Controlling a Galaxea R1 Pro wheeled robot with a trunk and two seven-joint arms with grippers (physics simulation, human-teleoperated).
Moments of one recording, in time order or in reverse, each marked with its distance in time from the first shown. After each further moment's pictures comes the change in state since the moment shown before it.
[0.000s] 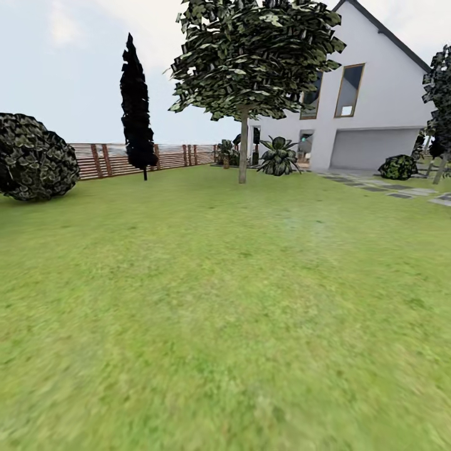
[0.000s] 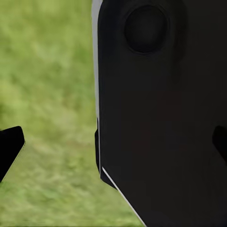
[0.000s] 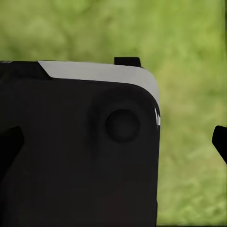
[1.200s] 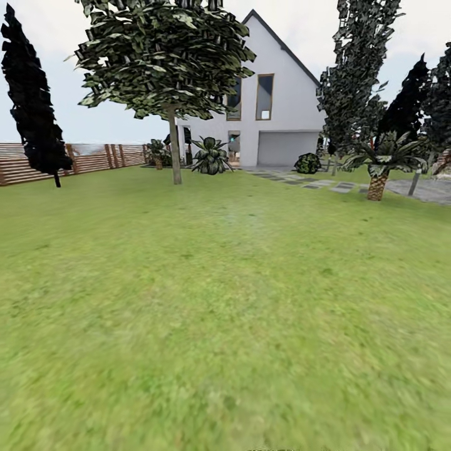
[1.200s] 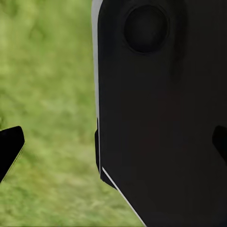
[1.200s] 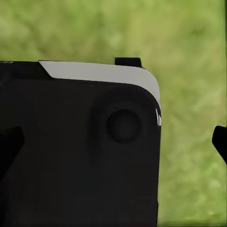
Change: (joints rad) left arm 0.000 0.000 0.000 0.000 0.000 0.000 0.000; right arm 0.000 0.001 0.001 0.000 0.000 -0.001 0.000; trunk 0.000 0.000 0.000
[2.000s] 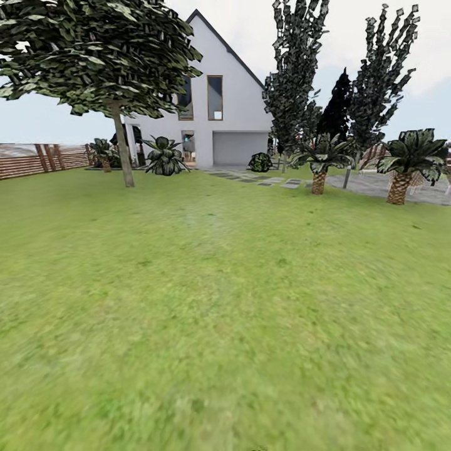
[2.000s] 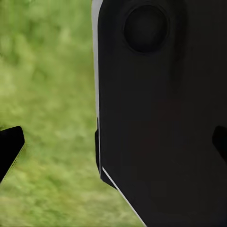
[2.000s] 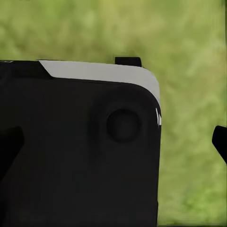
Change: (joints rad) left arm 0.000 0.000 0.000 0.000 0.000 0.000 0.000; right arm 0.000 0.000 0.001 0.002 0.000 0.000 0.000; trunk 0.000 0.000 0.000
